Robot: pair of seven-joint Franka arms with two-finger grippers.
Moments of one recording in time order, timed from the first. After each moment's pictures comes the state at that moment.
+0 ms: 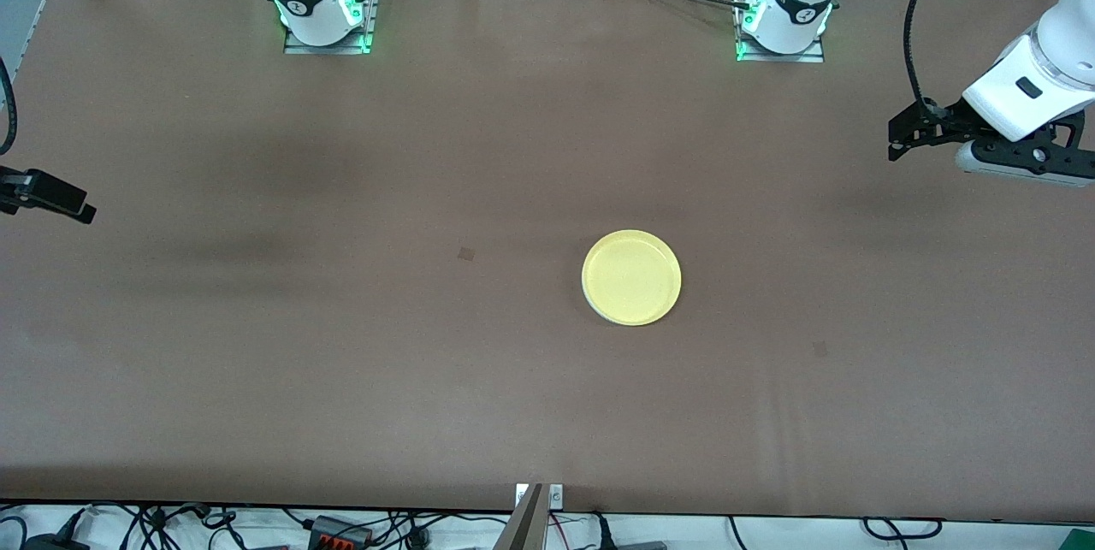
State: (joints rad) left arm -0.03 -0.03 -0.04 -1.71 0.01 1.68 0.09; right arm -0.04 0.23 -0.06 -1.37 -0.01 1.61 0.01
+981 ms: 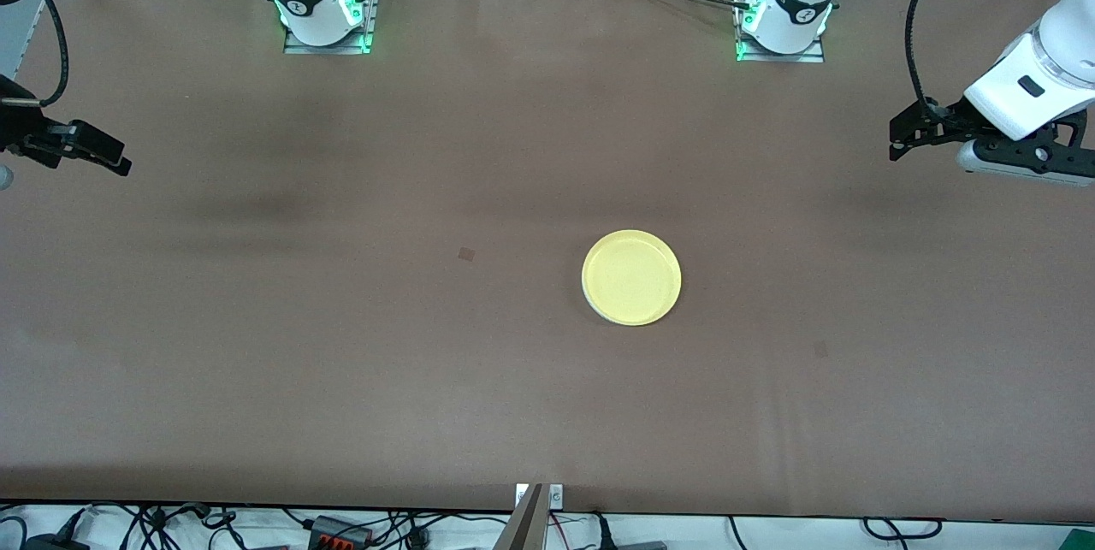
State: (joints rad) left arm -0.03 -0.03 -0.04 -1.71 0.01 1.67 0.09; right arm -0.04 0.00 -0.05 -1.70 -0.02 1.72 0.01
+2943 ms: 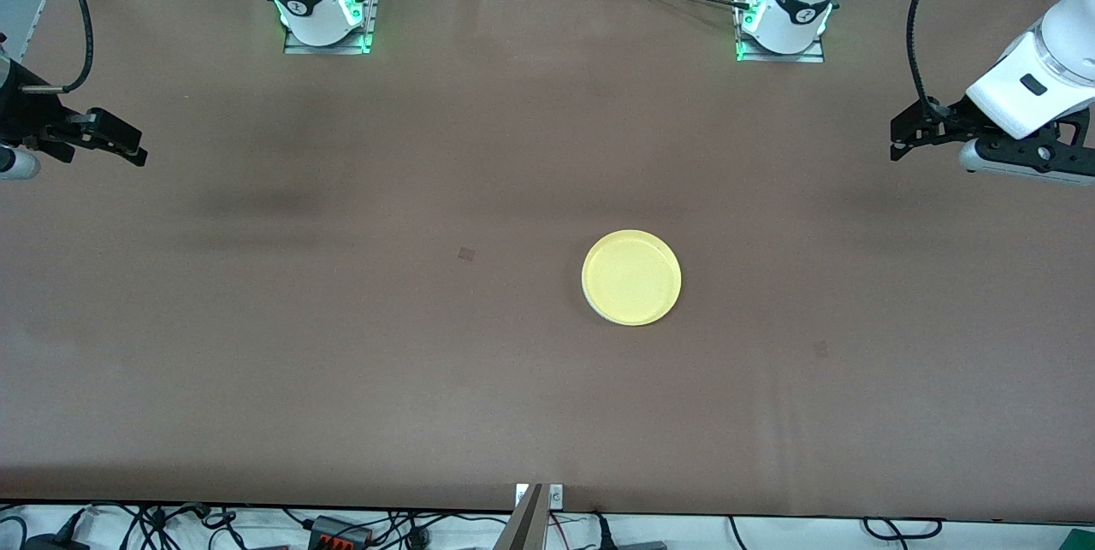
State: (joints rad) left arm -0.03 -0.03 -0.04 -1.70 0.01 1.67 0.09; right arm 0.00 -0.01 -0.04 -1.70 -0.02 1.69 -0.01
